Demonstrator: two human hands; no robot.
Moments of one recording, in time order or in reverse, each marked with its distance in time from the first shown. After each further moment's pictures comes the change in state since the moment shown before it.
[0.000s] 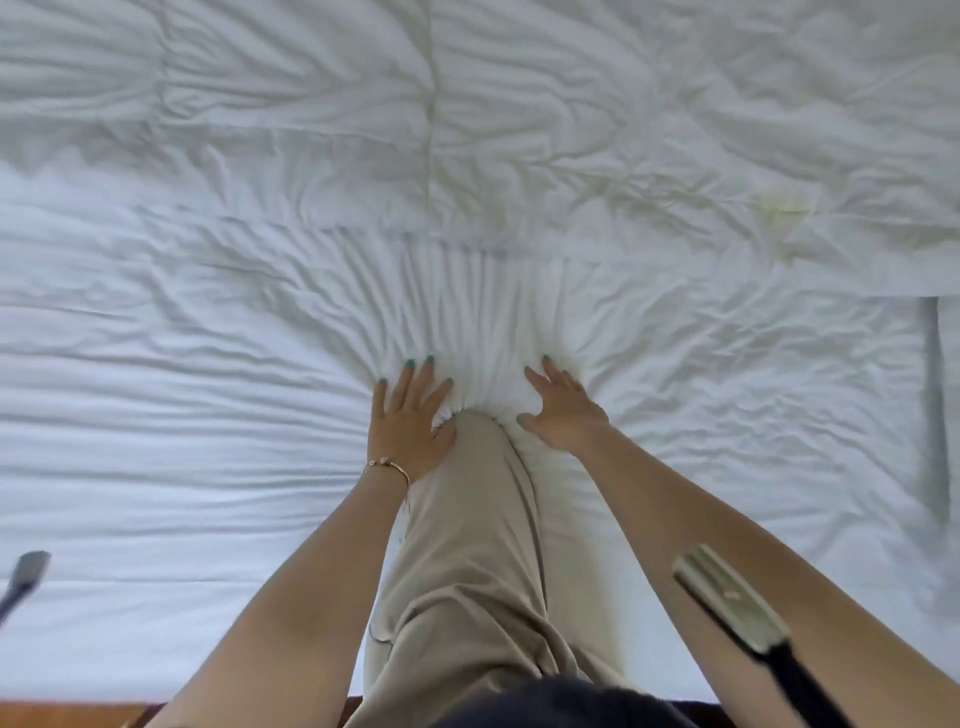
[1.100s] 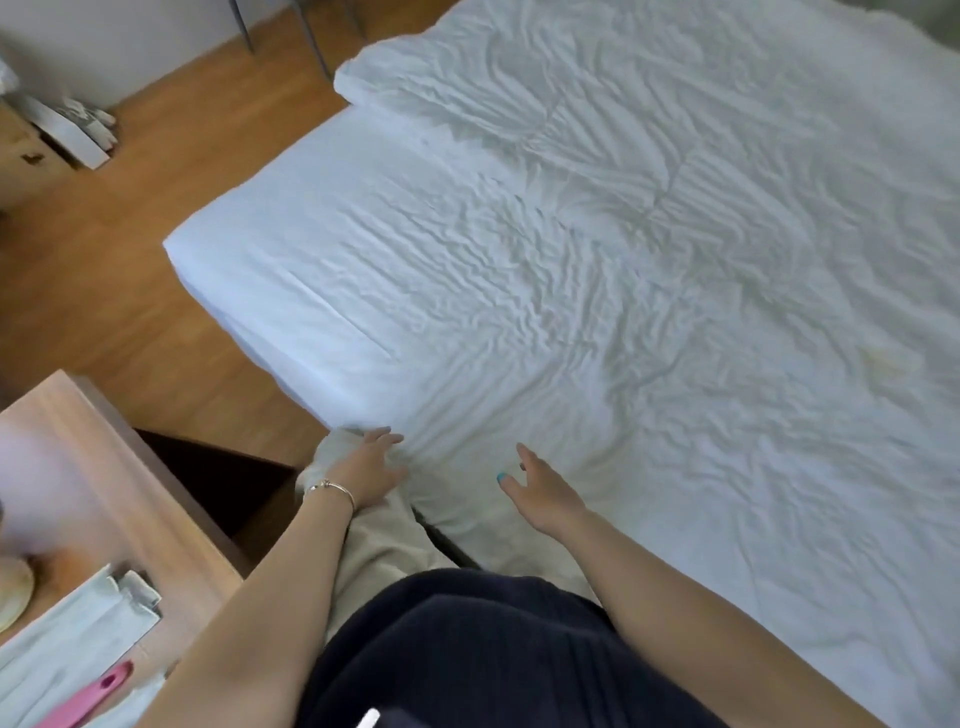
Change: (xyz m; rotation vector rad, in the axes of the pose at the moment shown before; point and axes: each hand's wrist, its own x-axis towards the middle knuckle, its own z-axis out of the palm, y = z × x) left_hand -0.384 0.015 0.043 -0.650 0.049 -0.664; right_hand -0.235 0.002 0.161 -0.106 -0.151 -0.477
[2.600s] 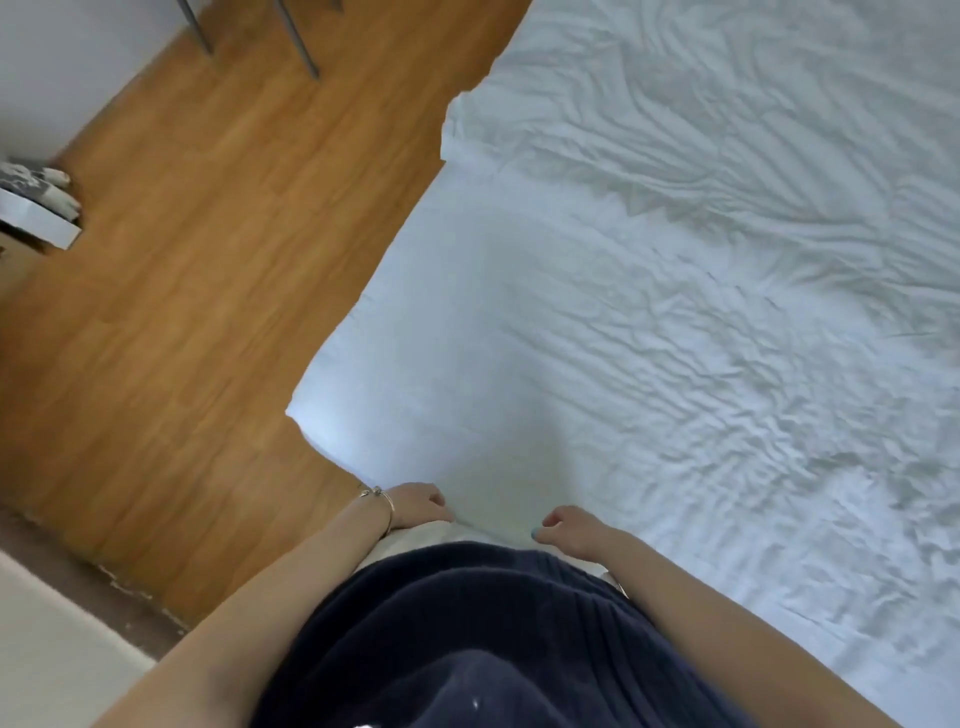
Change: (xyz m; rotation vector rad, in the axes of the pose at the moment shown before) left_hand 0.269 -0.218 -0.356 0.261 -0.627 0.049; right_hand 0.293 -0.362 0.066 0.112 -0.214 0.387
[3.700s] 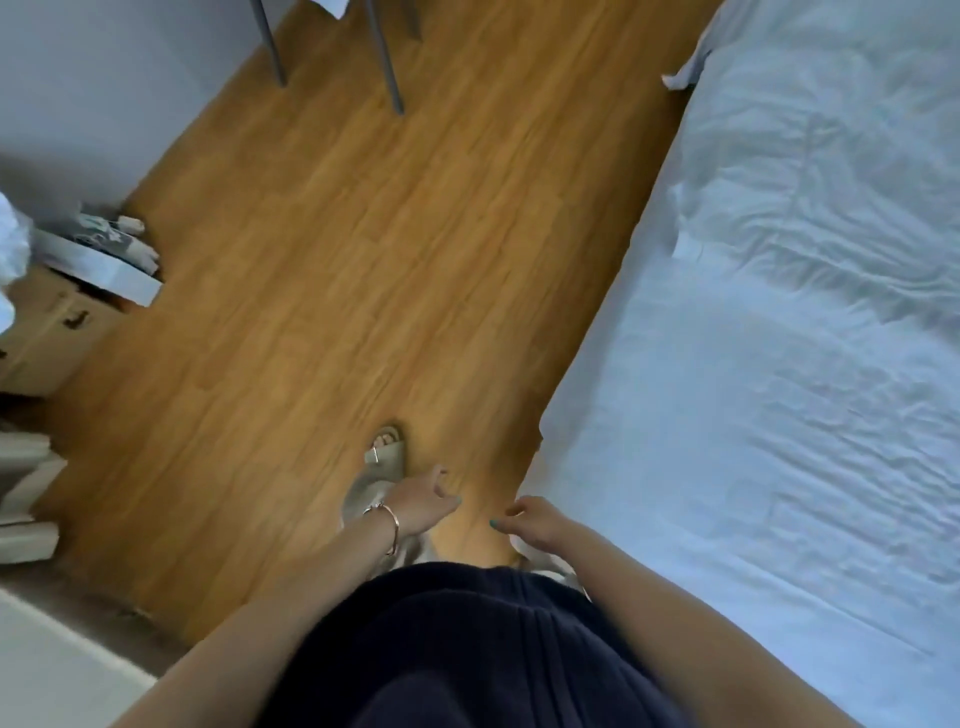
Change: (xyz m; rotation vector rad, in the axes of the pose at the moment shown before) left_hand -0.042 -0.343 -0.302 -0.193 0.240 0.080; right_hand 0.101 -0.497 0.102 0.184 0.000 -0.028
